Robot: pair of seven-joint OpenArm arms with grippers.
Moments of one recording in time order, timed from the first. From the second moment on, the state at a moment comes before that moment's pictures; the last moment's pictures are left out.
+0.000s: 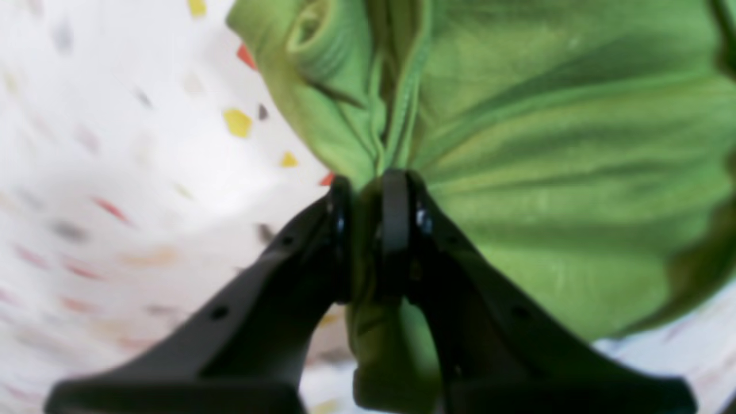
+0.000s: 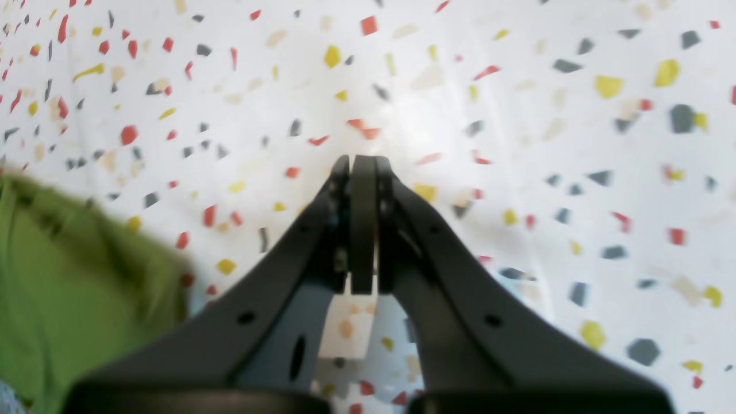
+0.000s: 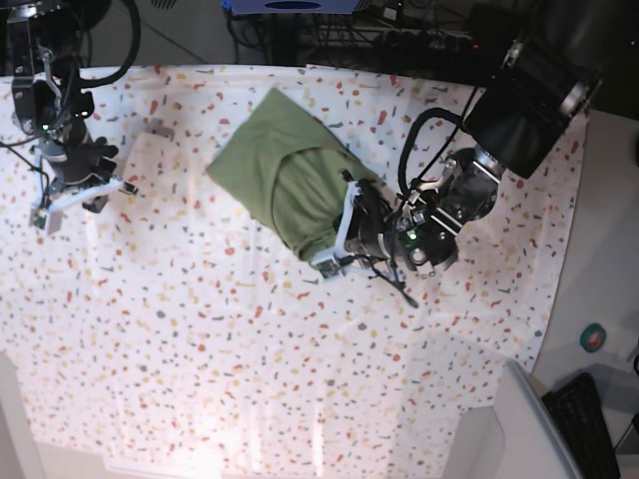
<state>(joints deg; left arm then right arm) -21.2 -17.8 44.5 63.1 -9.7 -28.7 40.5 -17.1 16.3 2.1 89.0 34.4 -11.5 -26.3</state>
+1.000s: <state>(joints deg) -28.6 -10.3 58.4 62.0 12.1 -41.4 32.4 -22.6 11.9 2.3 89.3 34.0 -11.1 -26.3</state>
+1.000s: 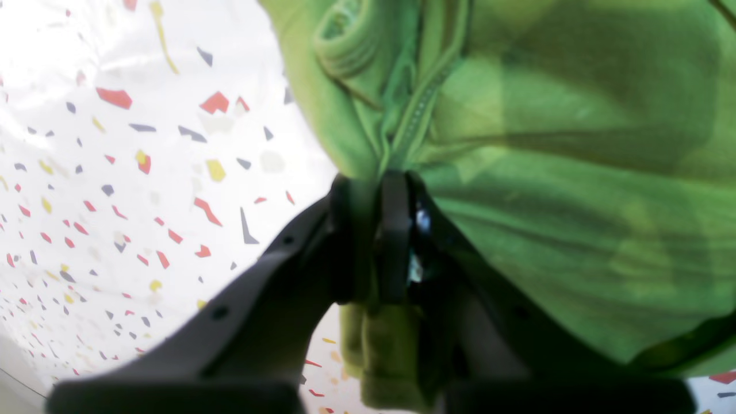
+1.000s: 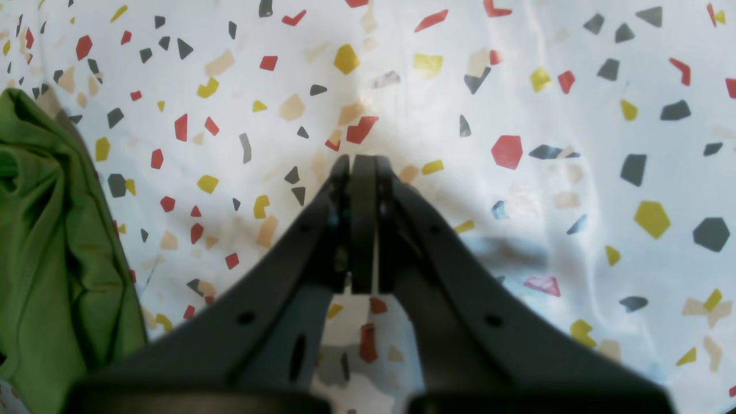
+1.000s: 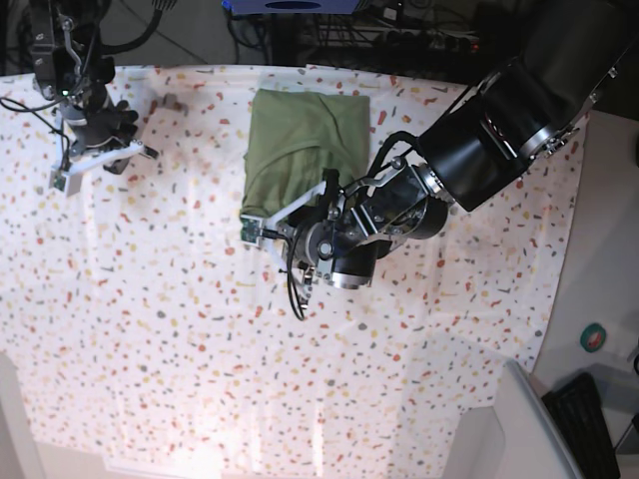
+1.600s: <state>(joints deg) -24.2 -17.0 41.1 90.2 7.0 -41.7 46.3 -30.7 14.7 3.5 102.1 34.5 -10.4 -26.2</state>
